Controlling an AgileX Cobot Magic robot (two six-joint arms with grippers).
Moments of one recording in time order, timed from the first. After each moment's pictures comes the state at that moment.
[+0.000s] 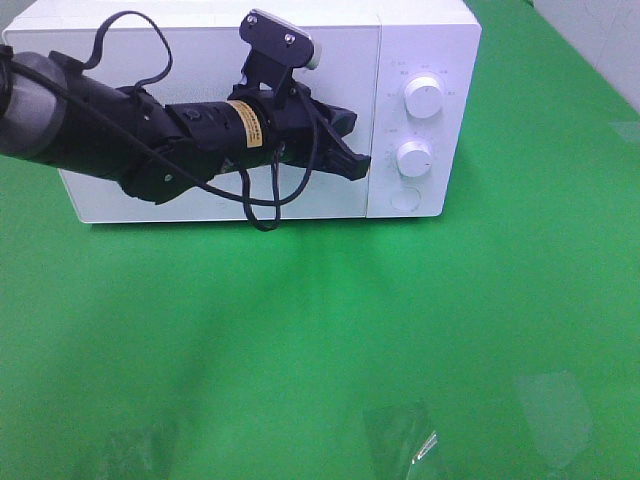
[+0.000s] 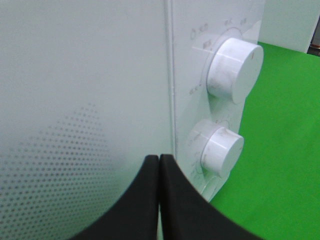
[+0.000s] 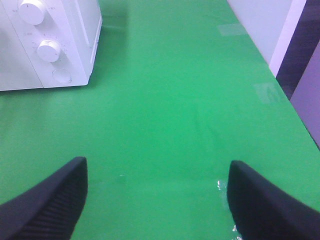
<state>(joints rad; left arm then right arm) -0.62 2.07 -1.22 0.39 -0.48 -0.27 0.03 0.00 -0.51 -0.11 1.00 0.14</state>
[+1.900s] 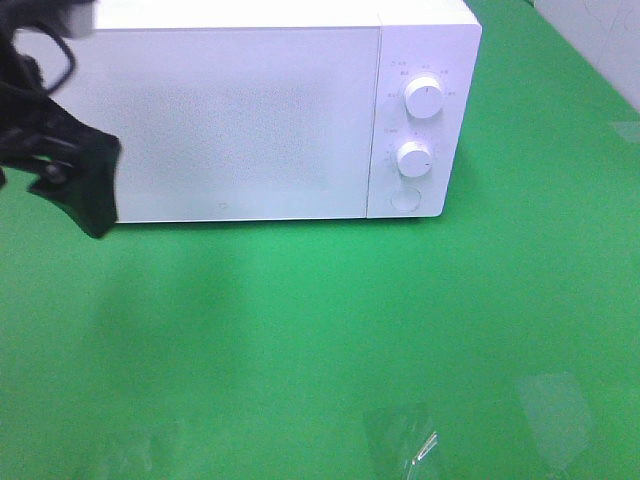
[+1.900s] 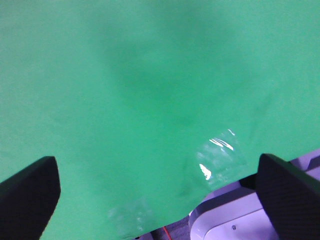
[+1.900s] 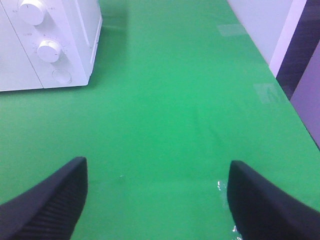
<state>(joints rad) -0.44 1.49 -1.25 0.01 1.21 -0.04 0.03 0.00 -0.51 -0.11 1.00 0.14</state>
